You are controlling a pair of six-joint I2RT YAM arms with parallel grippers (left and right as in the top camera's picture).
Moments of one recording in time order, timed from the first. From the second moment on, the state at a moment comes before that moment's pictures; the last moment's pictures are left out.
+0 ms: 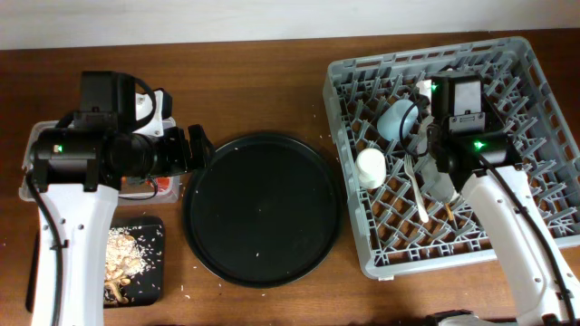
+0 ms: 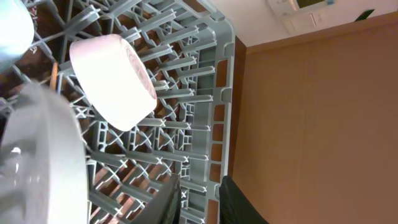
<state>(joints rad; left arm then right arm) -0.04 1.43 1.64 -1.34 0.27 -0.22 0.11 1.41 1.25 -0.64 0.69 -0.60</state>
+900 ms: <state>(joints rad) -0.04 1.43 1.64 -1.34 0.27 -0.22 -0.04 1.06 1.25 -0.83 -0.04 -0.08</state>
